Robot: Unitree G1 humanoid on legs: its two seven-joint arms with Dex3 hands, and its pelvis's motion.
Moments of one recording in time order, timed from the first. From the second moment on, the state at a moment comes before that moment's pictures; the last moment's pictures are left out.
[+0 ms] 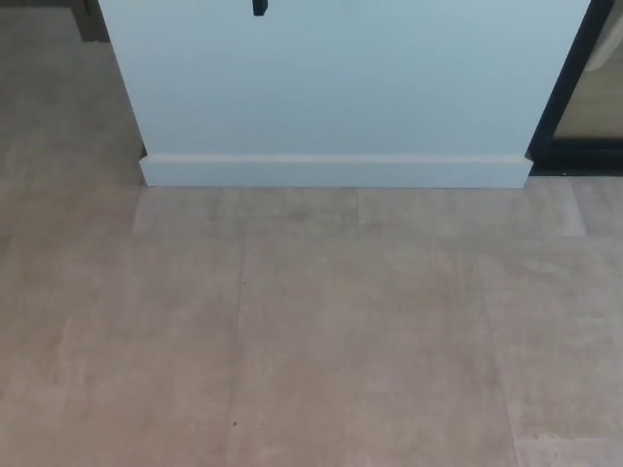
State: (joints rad) left_arm 0.31 0.43 0.18 1.25 0.01 -0.16 -0.21; right_arm 0.20 -0.45 -0.06 0.91 -0.11 0.00 0.11
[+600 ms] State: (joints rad) left_arm 0.29 0.43 0.19 1.26 0.00 -0.19 -0.23; right_arm 0.21 -0.46 -0.07 0.82 -0.11 0.02 0.14
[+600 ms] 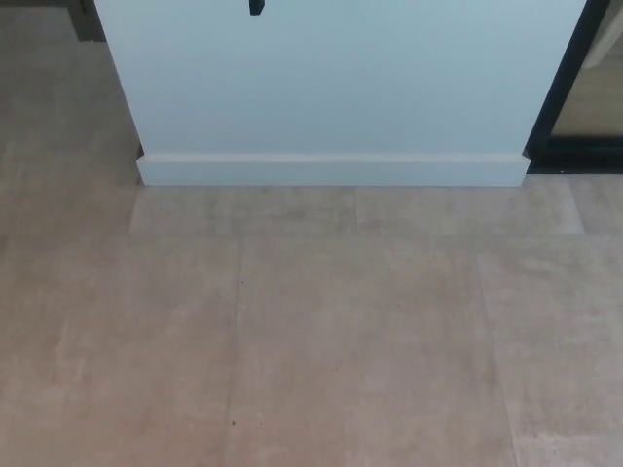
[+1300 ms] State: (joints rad) left_arm 0.31 0.44 0.18 1.27 0.00 -0.21 -0.24; right_arm 0.21 -0.46 -0.07 0.86 -0.11 0.02 0.14
